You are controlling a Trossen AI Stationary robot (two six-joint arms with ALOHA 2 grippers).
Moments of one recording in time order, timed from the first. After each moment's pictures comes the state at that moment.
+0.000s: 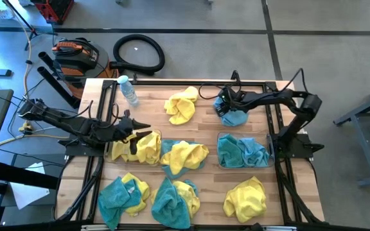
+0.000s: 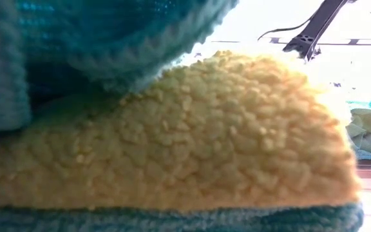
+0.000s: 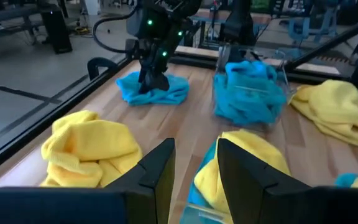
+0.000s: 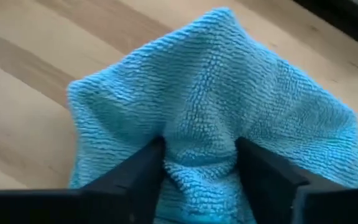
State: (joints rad) left arm -0.31 0.69 0.46 -0.07 -0.59 -0.20; right arm -0.59 1.69 0.77 -0.23 0.28 0.34
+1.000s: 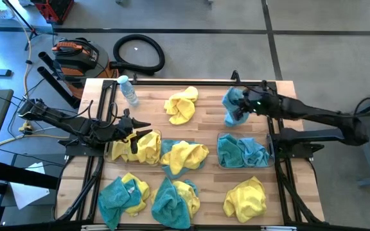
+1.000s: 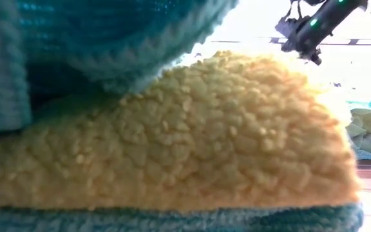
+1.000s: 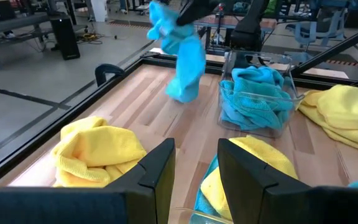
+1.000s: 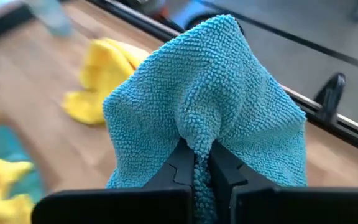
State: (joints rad) left arm -0.31 0.70 0.46 -0.05 -0.62 -0.18; right arm -0.33 0.88 0.76 -0.55 0.33 0.39
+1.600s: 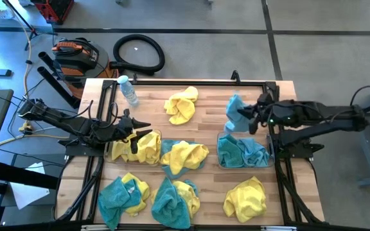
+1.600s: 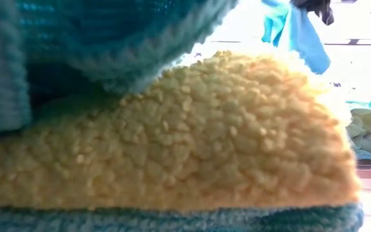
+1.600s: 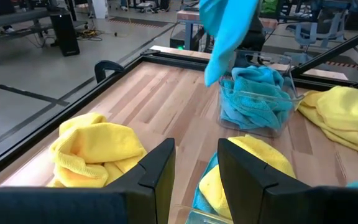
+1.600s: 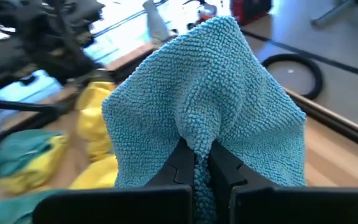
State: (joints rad) left arm -0.31 0.70 0.46 -0.06 -0.62 -0.21; right arm 0.12 0.75 0.96 -0.68 0.48 0.54
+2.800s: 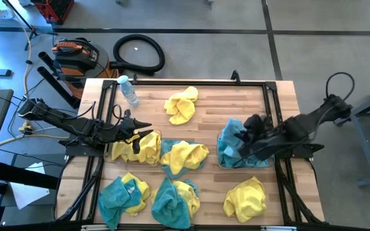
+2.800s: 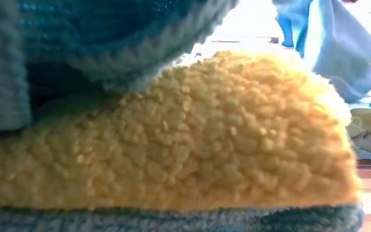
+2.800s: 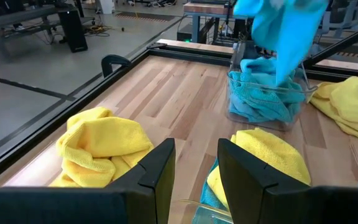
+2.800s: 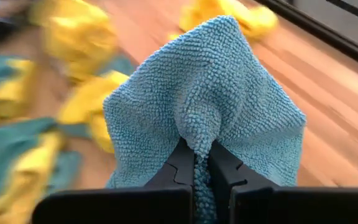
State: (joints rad) left arm -0.31 0.74 0.46 -0.06 -0.64 -0.21; right arm 0.51 1.20 1.27 -1.23 0.65 1.13
